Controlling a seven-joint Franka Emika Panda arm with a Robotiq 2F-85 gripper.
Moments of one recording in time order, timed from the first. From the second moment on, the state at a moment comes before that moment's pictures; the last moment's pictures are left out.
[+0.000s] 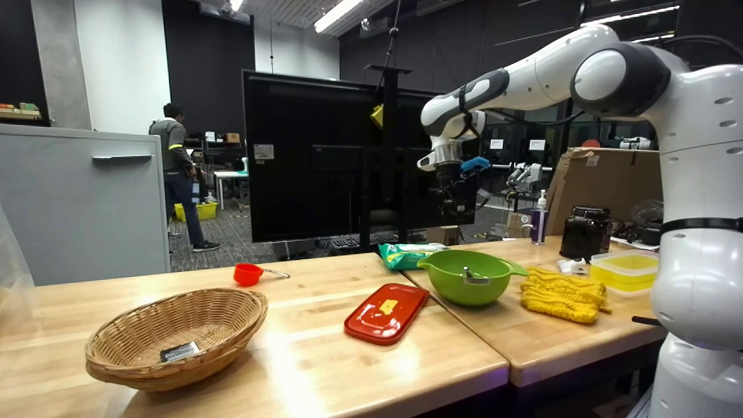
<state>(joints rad) -0.13 0.21 -0.04 -1.62 0.06 1.52 -1.31</state>
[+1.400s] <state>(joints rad) -0.20 0.05 -0.15 -2.03 0.08 1.86 -1.25</state>
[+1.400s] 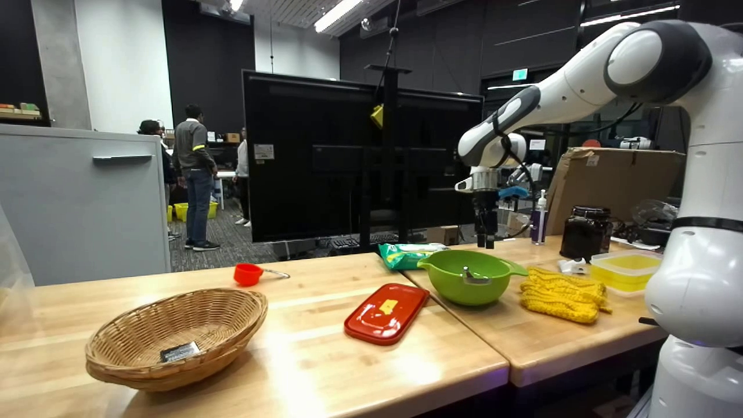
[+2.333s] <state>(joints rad) -0.15 -0.11 -0.13 -2.23 0.08 1.88 -1.20</state>
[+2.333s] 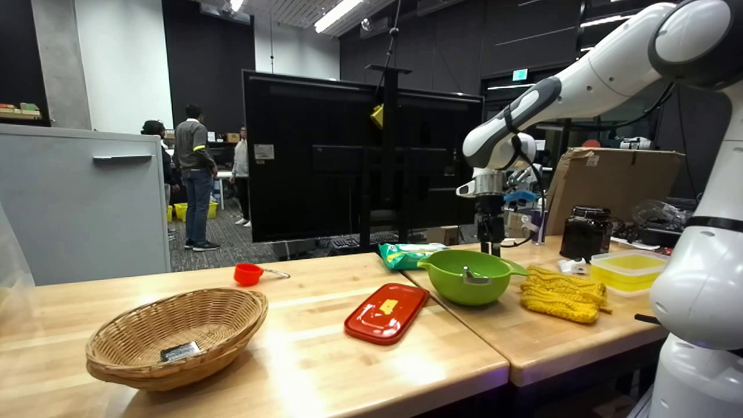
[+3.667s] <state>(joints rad) -0.14 0.08 -0.12 -2.09 -0.02 1.85 -1.31</state>
